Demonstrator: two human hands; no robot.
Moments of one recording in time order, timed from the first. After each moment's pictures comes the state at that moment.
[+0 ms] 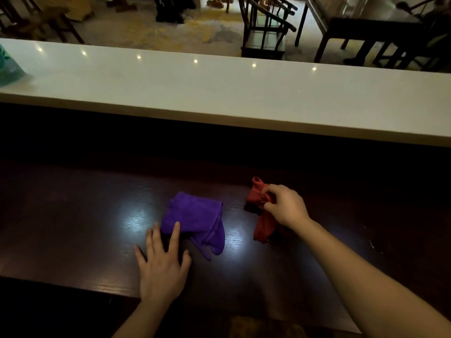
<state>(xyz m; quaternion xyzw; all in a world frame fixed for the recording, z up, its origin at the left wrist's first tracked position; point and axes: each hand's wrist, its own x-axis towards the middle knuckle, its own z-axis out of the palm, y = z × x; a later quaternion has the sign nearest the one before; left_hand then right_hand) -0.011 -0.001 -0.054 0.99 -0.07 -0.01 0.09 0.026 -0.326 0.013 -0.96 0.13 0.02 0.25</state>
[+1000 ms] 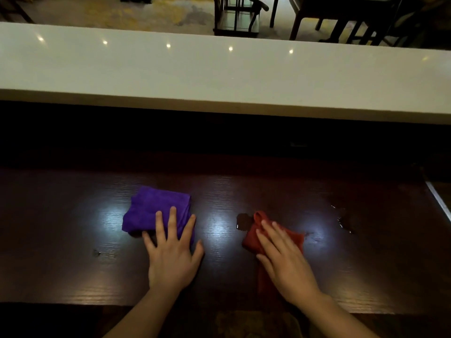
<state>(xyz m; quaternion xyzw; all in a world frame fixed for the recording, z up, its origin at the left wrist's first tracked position) -0.015 -0.087 -0.058 0.98 -0.17 -0.02 0.06 -0.137 -0.340 -0.069 -0.99 0.02 -0.05 0.16</state>
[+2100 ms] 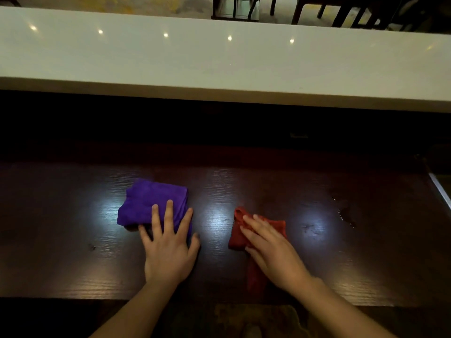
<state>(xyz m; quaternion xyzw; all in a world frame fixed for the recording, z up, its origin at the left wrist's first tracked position) -0.014 -0.088 -0.060 0.98 -0.16 -0.01 0.07 -0.116 -0.328 -0.053 -0.97 -0.07 -0.04 0.23</state>
